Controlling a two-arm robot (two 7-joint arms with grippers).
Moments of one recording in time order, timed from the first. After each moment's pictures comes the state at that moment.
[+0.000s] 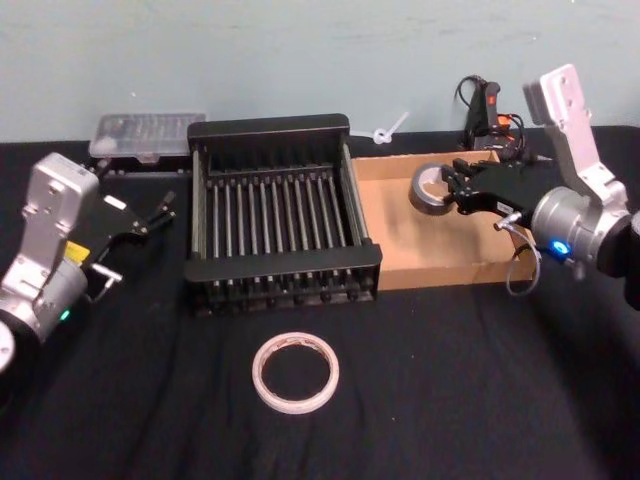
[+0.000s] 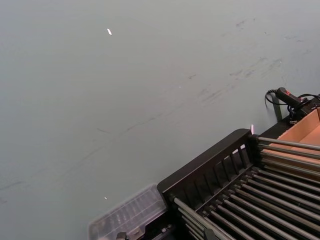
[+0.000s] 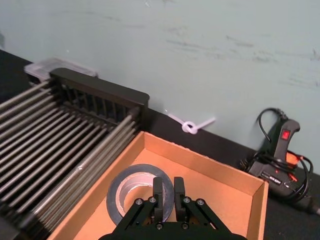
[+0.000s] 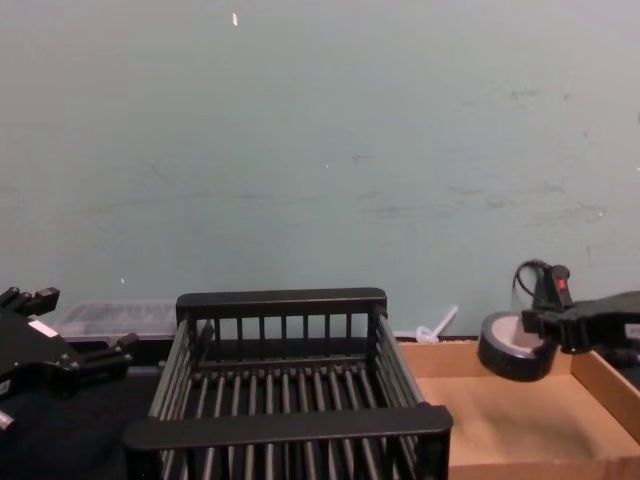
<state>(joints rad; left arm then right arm) -0.20 0.60 0.45 -1.41 -0.25 -0.12 0.03 0.38 0.41 -0.35 -1.36 0.32 0.30 0.34</state>
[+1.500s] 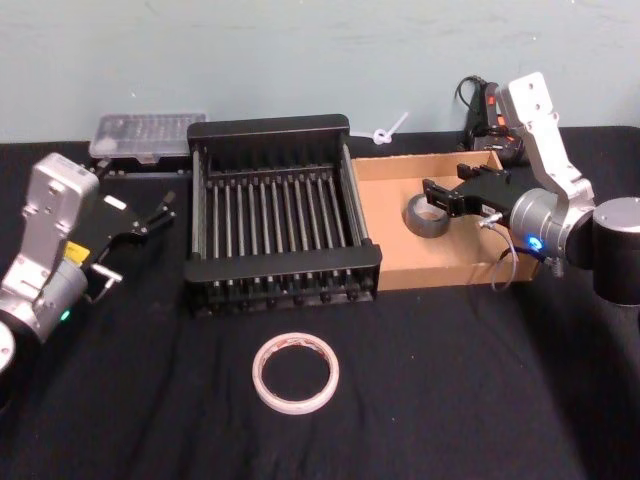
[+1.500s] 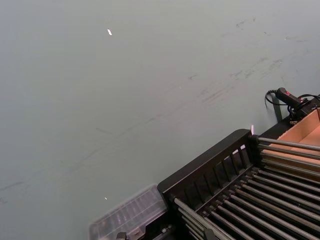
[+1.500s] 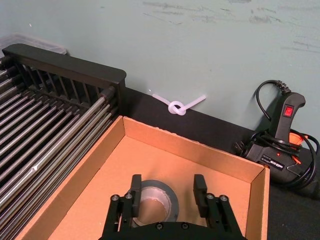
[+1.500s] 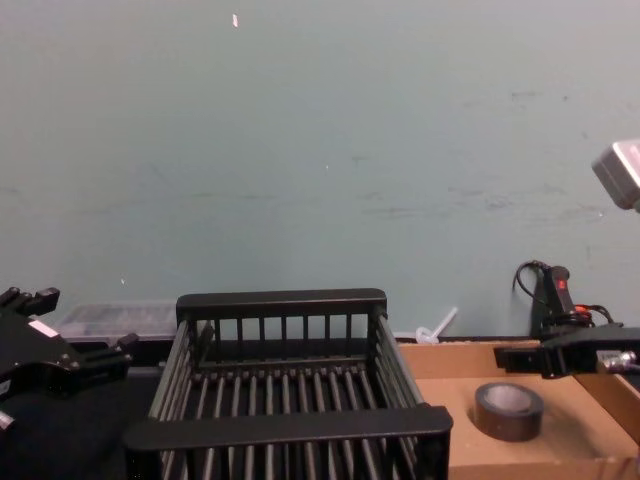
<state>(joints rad) -0.20 0.60 0.45 -1.41 -0.25 -0.12 0.03 0.49 0.31 -0.36 -1.14 0.25 0.32 0.31</state>
